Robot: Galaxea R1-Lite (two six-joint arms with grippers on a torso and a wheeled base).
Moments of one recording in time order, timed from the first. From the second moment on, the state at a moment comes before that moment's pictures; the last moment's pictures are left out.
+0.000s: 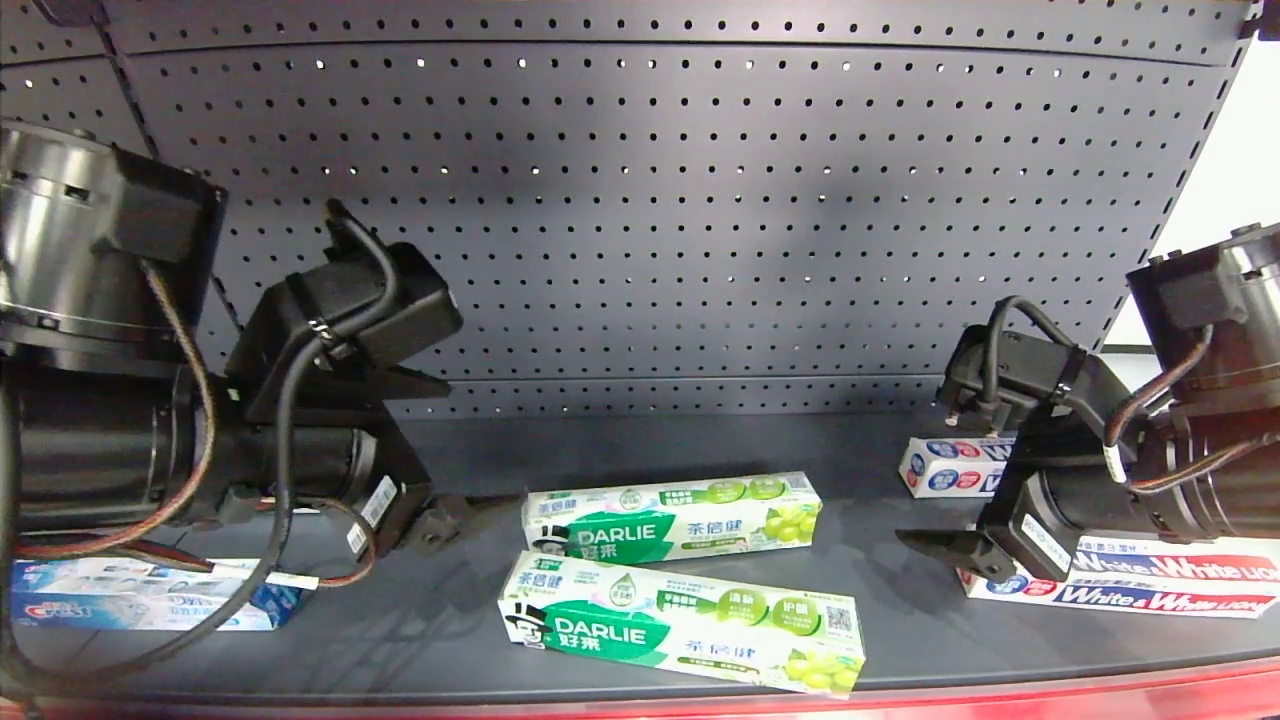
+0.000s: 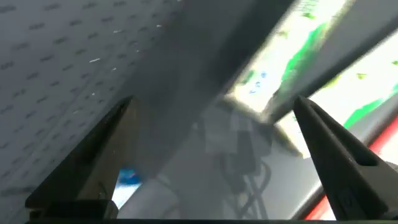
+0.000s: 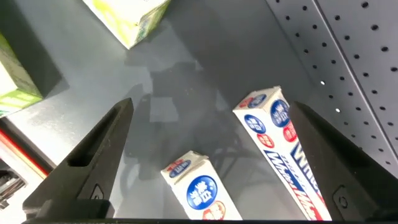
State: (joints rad) left arm -0.50 1.43 -1.08 0.22 -0.06 0.41; right arm 0.55 1.45 -1.05 0.22 -0.08 -0.55
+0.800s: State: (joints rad) left arm -0.58 1.52 -1.08 0.22 -0.06 0.41; right arm 0.53 1.44 -1.04 0.22 -0.08 -0.55
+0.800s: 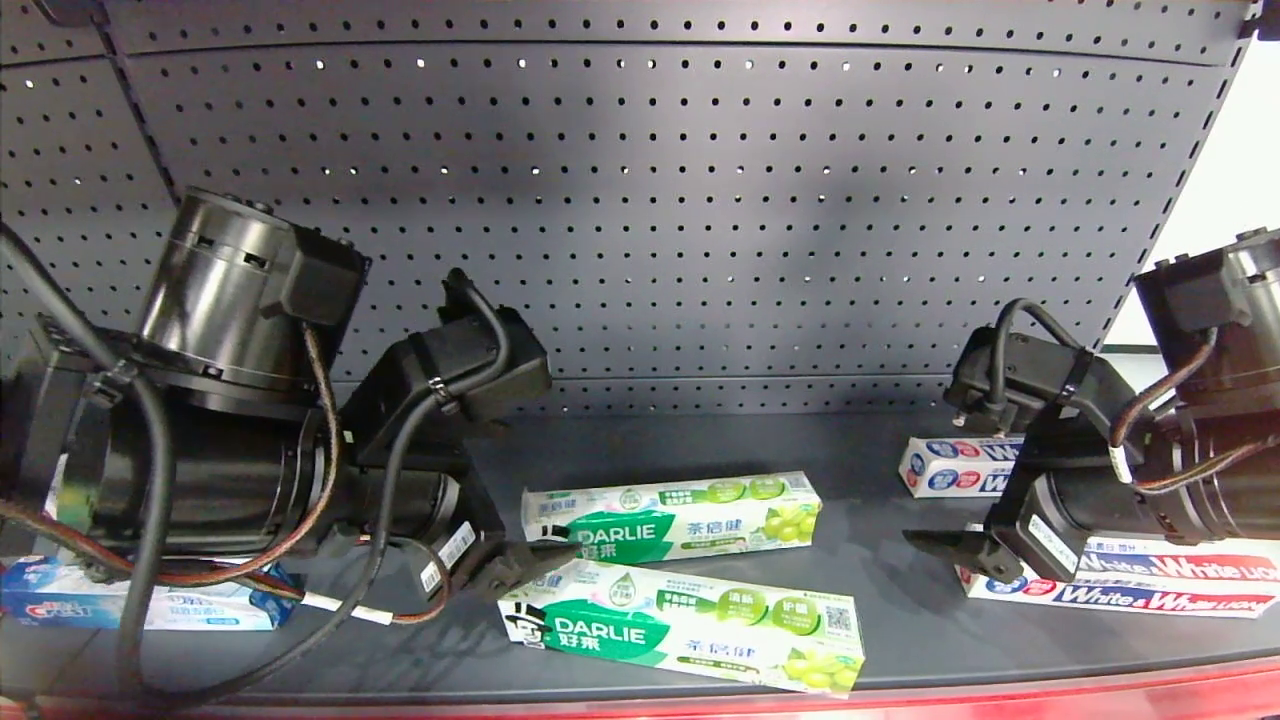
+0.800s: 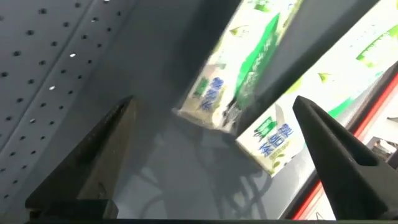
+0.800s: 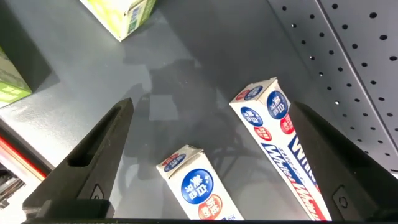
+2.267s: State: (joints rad) left arm -0.54 1.65 -1.06 0.13 -0.04 0.42; right arm 0.52 1.43 -0.99 0.22 -0.06 -0.56
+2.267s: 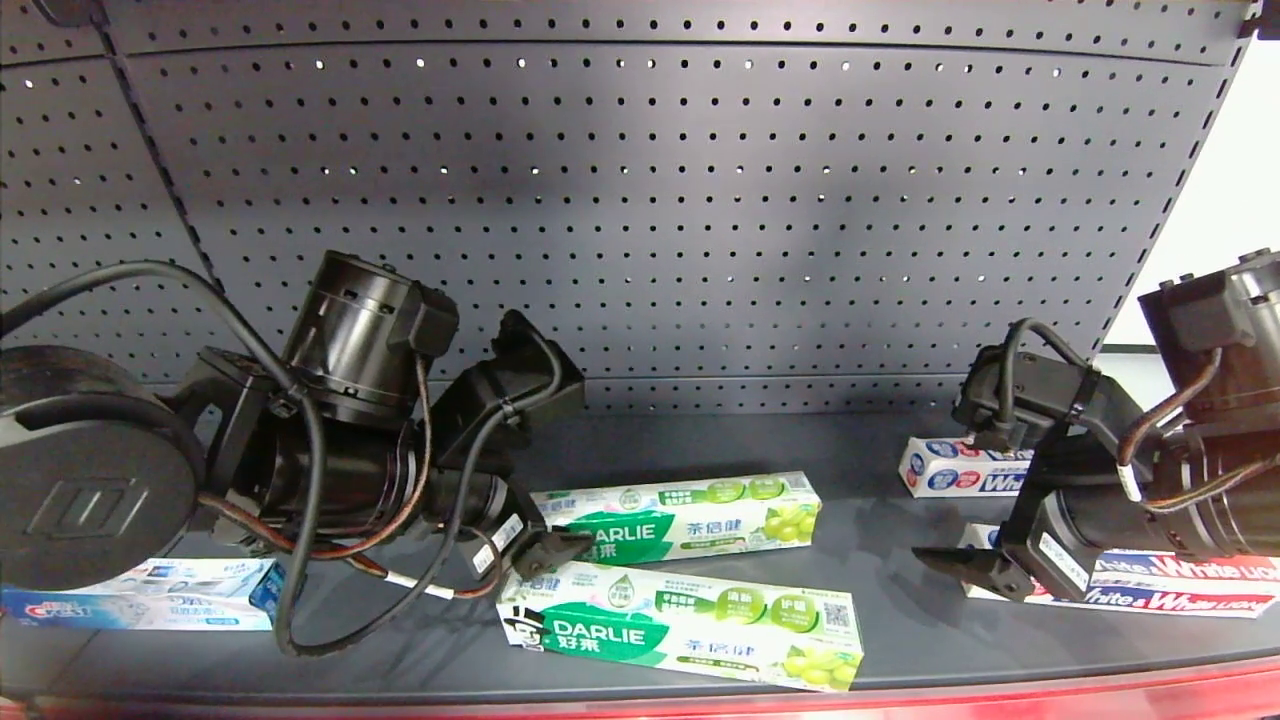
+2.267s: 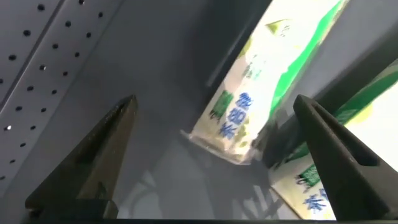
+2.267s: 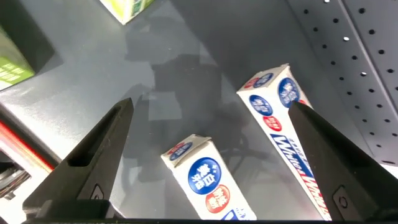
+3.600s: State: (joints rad) left arm -0.48 1.57 -1.01 0.13 -0.03 0.43; right arm 0.53 1.35 -0.89 0.22 -0.04 -0.57
